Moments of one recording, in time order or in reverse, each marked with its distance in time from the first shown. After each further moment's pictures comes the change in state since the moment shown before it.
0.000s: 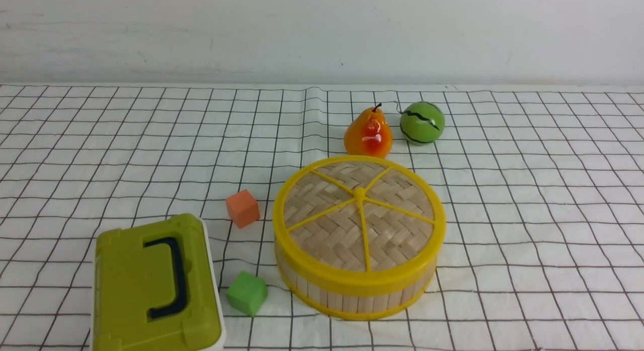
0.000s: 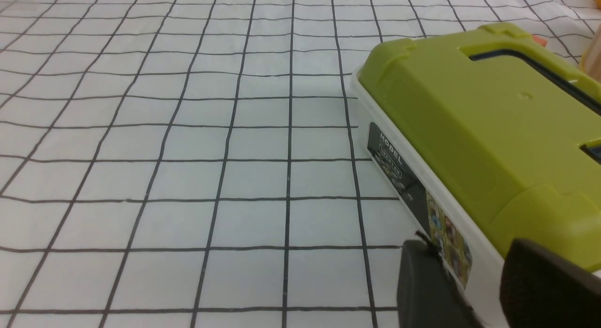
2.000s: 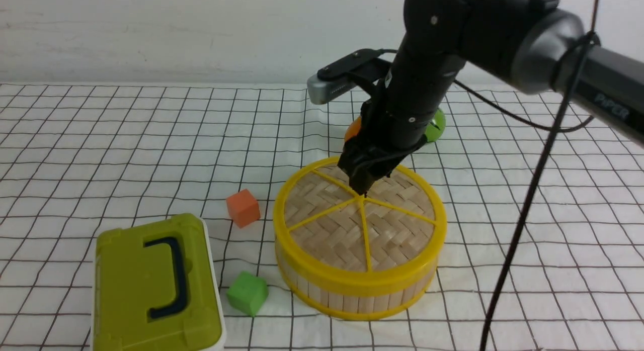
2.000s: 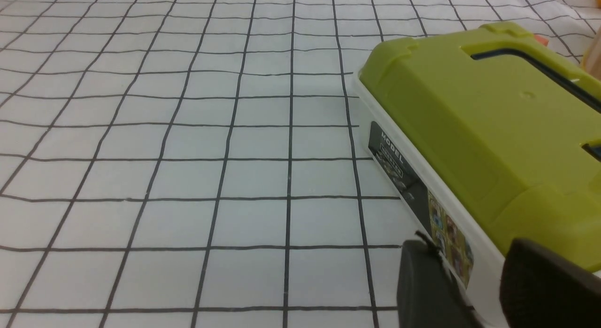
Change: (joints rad) right arm 0.558 2.105 -2.054 -0.659 0.859 -0.510; left arm 0.000 0.000 0.000 0.000 0.000 0.000
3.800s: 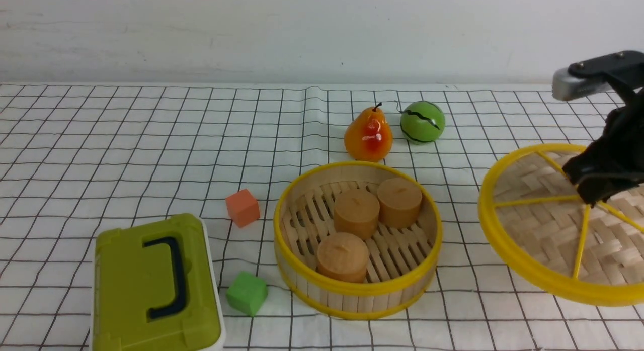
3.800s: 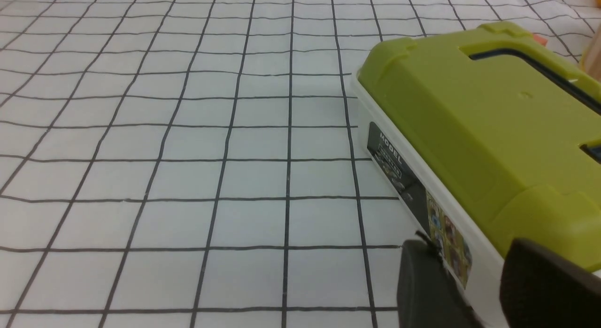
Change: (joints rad) right arm -0.450 -0.504 0.682 -0.084 -0.208 0.029; left arm 0.000 0.000 0.000 0.000 0.000 0.000
